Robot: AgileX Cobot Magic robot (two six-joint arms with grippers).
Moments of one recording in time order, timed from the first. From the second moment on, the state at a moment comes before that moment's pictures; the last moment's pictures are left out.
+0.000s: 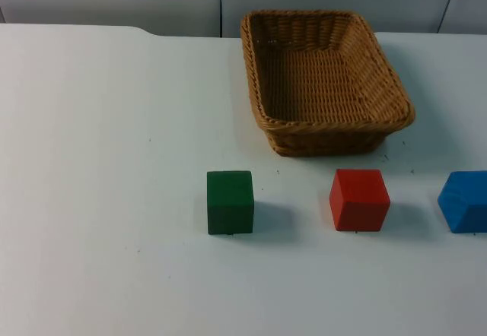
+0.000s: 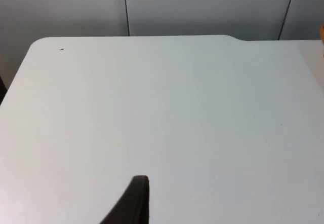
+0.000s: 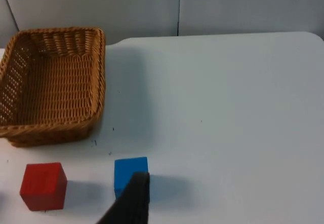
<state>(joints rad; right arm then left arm) -0.01 0.25 -0.67 -0.08 0.94 0.03 0.04 0.21 -0.64 -0.04 0.95 0.02</state>
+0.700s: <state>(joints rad) -0.01 0.93 -0.92 0.03 0.79 -0.02 0.04 0.72 -0.67 -0.23 0.67 0.08</state>
